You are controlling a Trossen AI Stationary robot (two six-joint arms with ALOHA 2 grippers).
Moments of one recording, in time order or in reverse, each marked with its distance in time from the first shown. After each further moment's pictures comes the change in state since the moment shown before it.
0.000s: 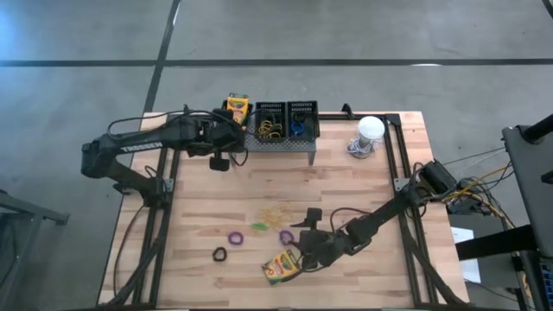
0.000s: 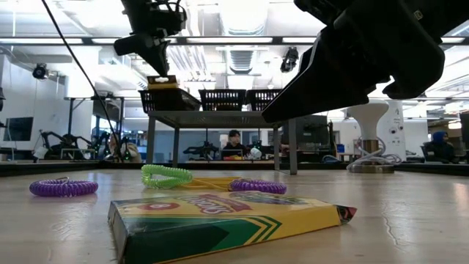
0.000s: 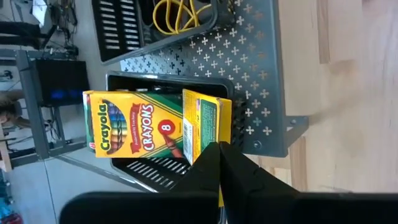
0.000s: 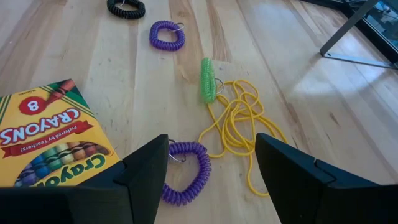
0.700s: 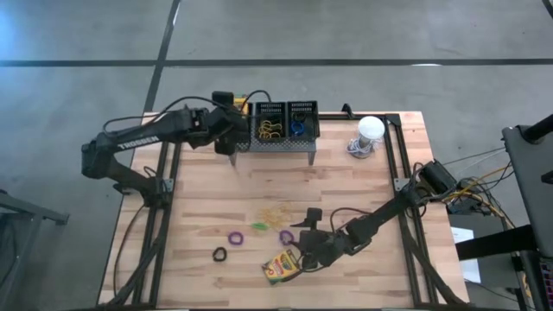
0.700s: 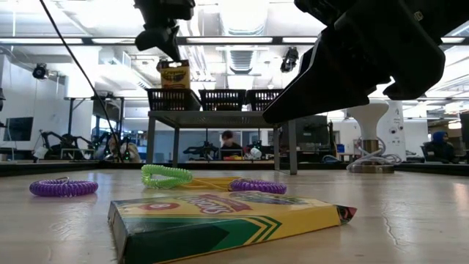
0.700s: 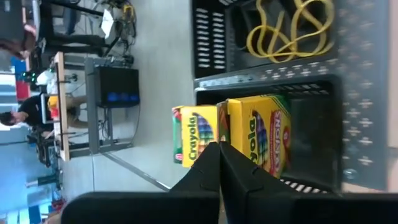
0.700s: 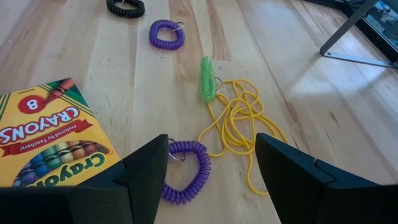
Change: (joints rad) left arm 0.070 0.000 0.080 0.156 -0.101 0.152; right arm 0.000 0.000 -0.002 0.000 0.000 0.001
